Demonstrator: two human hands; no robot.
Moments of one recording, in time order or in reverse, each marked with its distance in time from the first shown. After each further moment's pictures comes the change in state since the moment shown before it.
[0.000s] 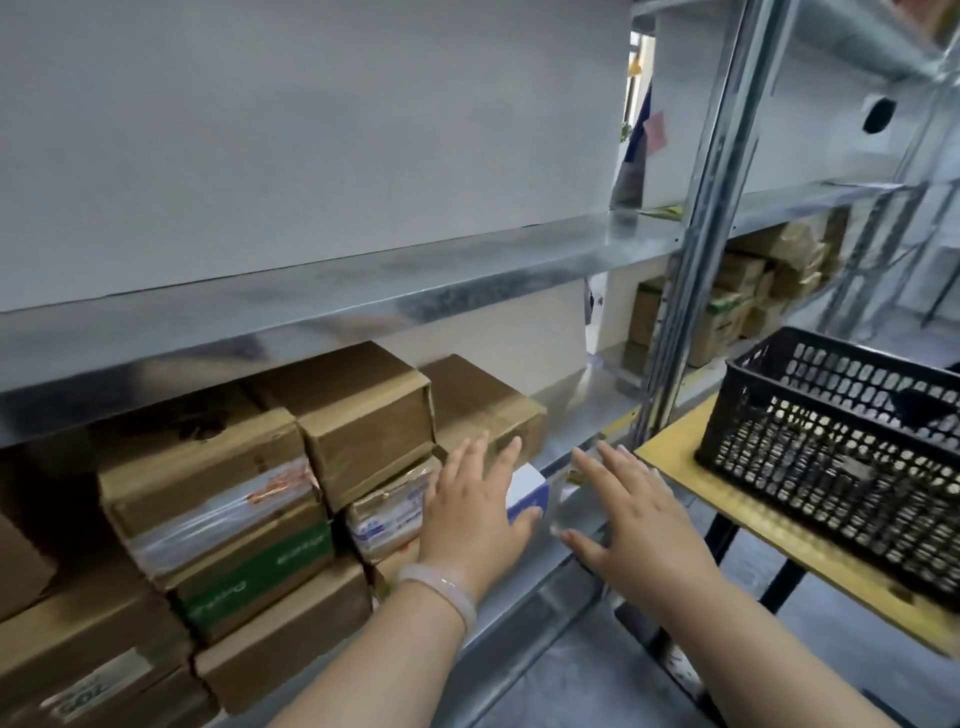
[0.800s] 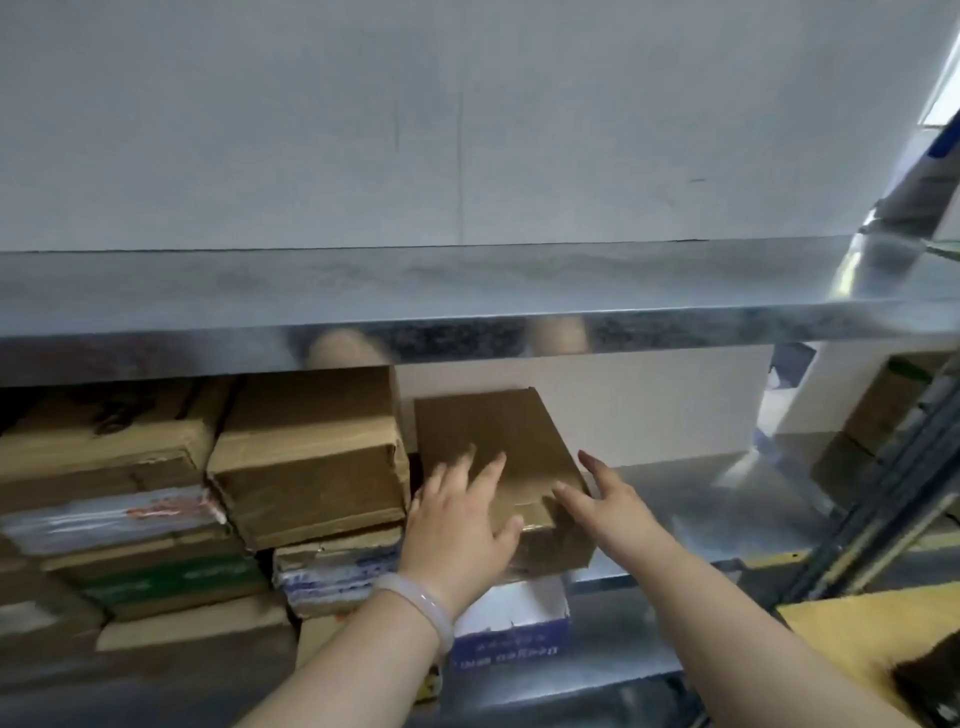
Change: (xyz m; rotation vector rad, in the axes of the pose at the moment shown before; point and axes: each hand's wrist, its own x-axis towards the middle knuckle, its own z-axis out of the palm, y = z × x) left_hand 0.120 -0.010 0.055 0.065 0.053 -0.582; right_hand 0.267 0.056 0.088 0.741 -0.496 0.012
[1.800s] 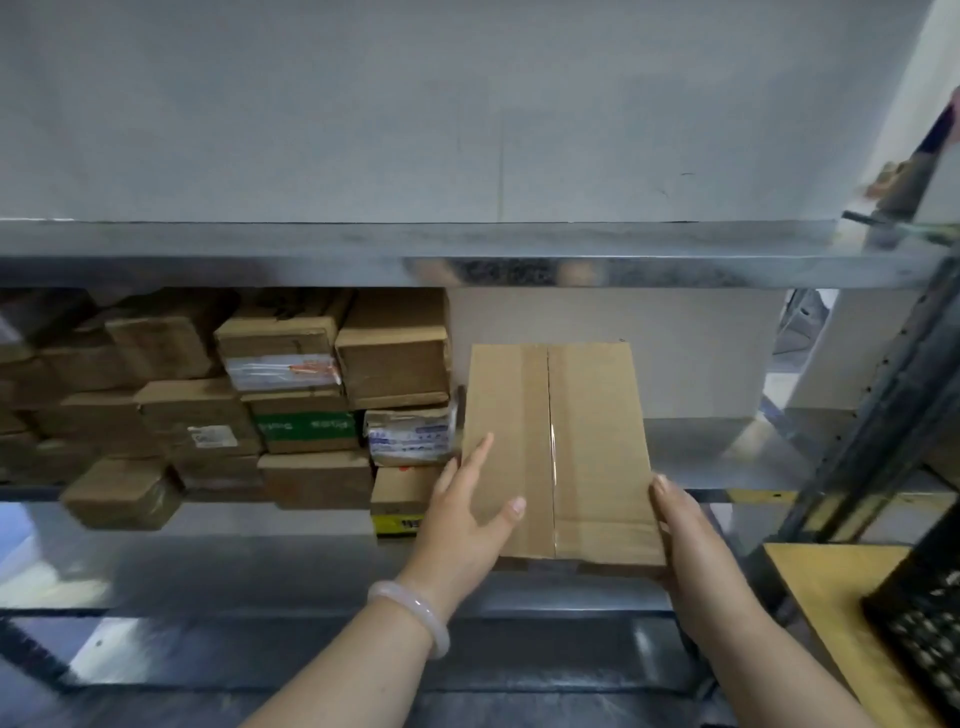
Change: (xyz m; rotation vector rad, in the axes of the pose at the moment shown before) left_hand -0.201 0.053 -0.030 -0.650 0.062 -0.168; right_hand -0.206 0.071 -0.045 0.669 -0.075 -0.014
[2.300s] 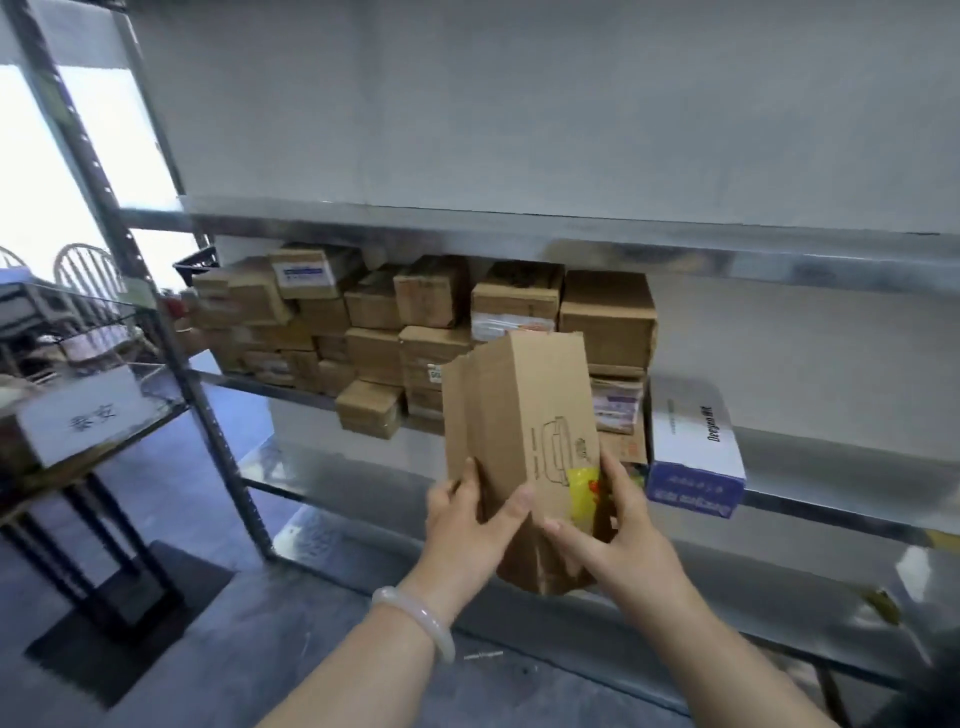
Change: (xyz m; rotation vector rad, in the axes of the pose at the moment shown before) left_hand -0.165 -0.055 -0.146 -0.038 0.309 -0.323; right_hand -0.146 0.022 0.203 -0.425 -0.467 -0.310
